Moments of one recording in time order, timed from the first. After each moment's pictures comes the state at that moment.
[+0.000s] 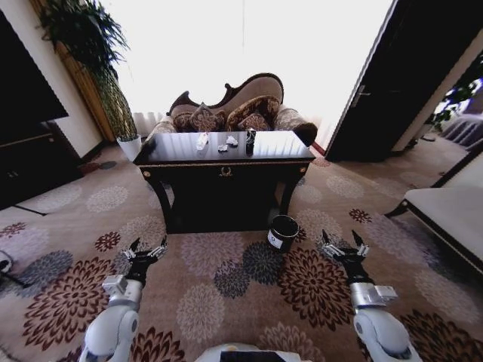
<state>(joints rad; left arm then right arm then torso) 1.60 -1.41 -0.75 -2.14 -0.30 0.16 0.04 -1.64 1.19 0.78 1.96 0.38 0.29 0.00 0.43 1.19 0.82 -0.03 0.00</state>
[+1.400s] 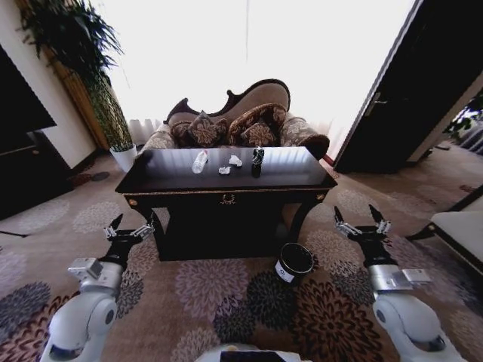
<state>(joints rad) 1.57 -1.27 -0.85 -2.33 -0.44 0.27 -0.02 -1.64 1.08 0.88 2.15 0.47 0.21 0.05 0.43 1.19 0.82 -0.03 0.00</state>
